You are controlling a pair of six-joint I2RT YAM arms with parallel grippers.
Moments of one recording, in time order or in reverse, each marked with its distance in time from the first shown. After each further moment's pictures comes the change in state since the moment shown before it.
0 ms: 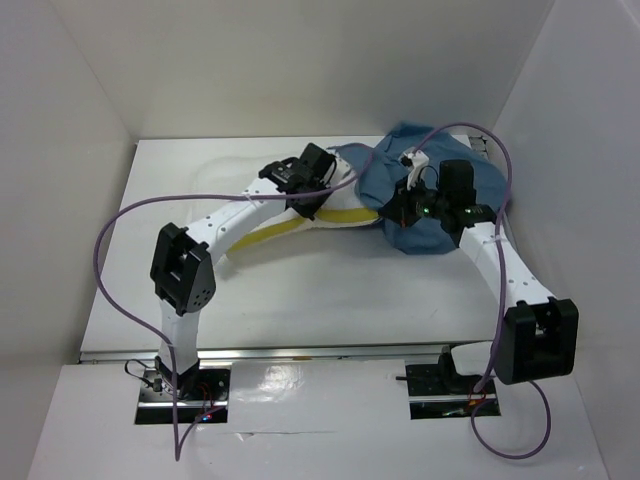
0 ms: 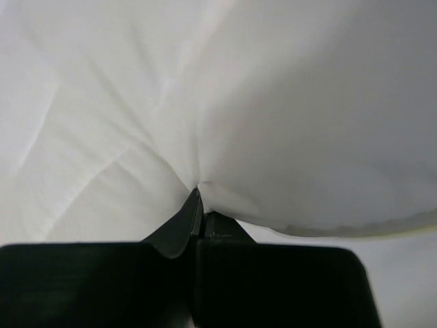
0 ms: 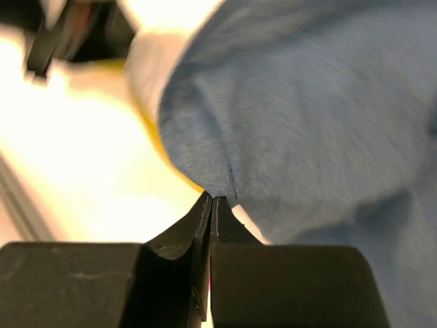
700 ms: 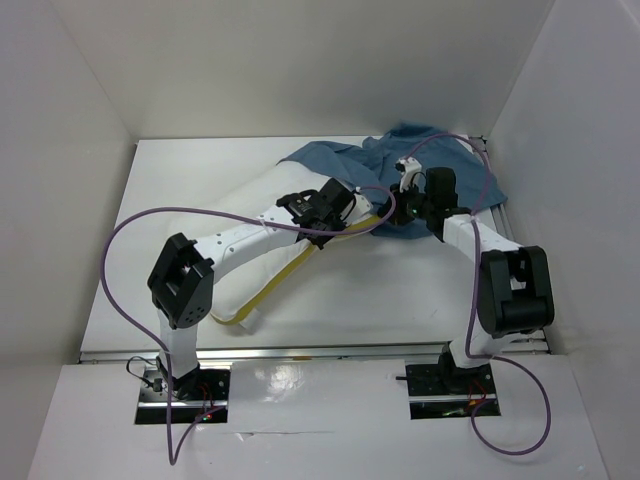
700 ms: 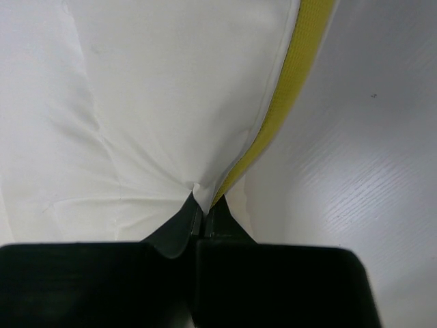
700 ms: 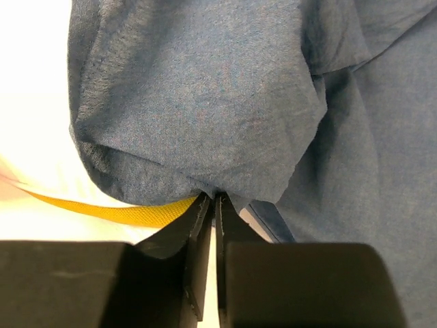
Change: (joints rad) left arm -0.146 -0.073 -0.203 0.120 -0.068 0.110; right arm -0.019 0.256 -0.083 0.315 0.120 0.040
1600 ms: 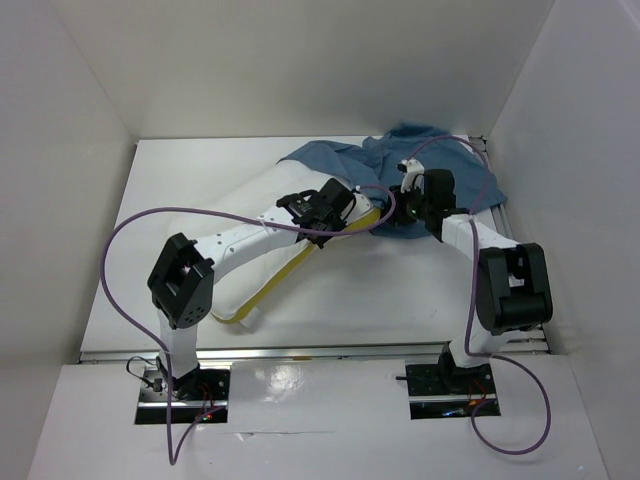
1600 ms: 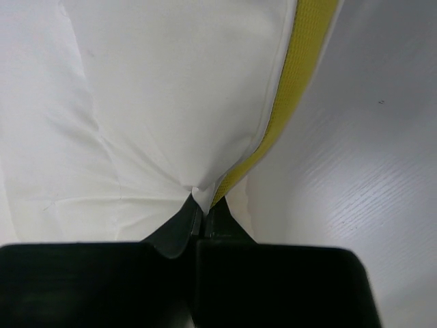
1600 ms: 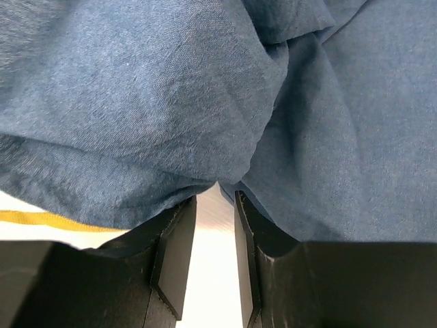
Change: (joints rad) left arm 0.000 0.000 -0.006 0.020 -0.019 0.002; right arm 0.003 0.031 0.000 -0.002 0.105 0.049
